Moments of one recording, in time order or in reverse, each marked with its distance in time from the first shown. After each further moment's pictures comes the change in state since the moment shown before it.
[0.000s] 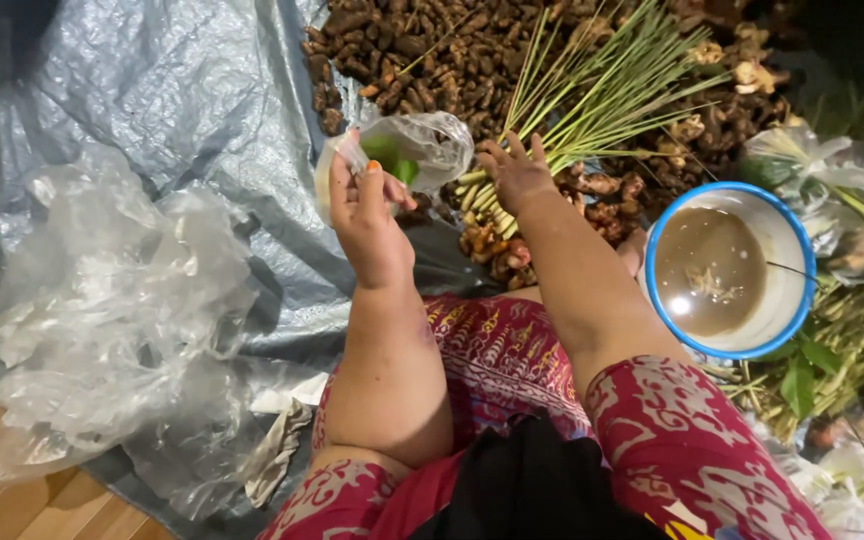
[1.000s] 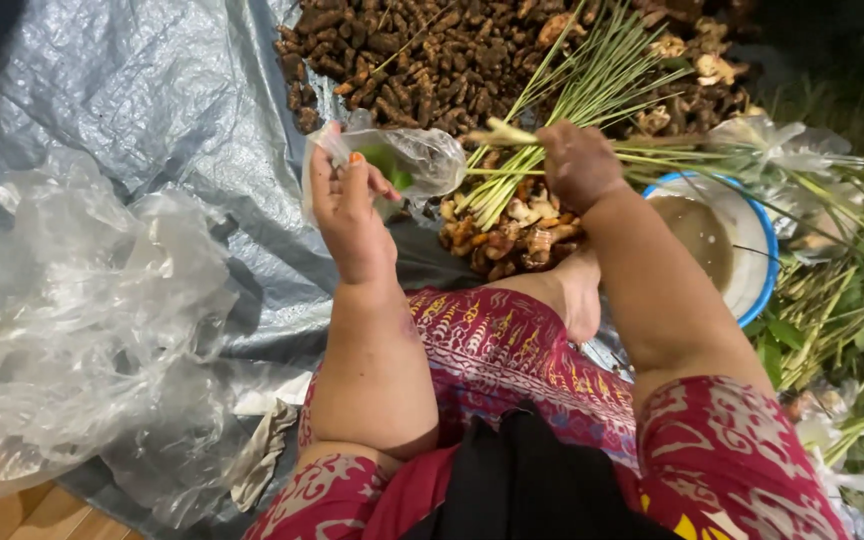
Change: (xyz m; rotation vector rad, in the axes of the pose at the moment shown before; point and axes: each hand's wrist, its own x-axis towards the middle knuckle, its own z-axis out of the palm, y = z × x) left_hand -0.010 0.022 0.015 0.020 -0.056 -0.005; right_hand -0.104 0.096 -0.045 0.096 0.494 -0.046
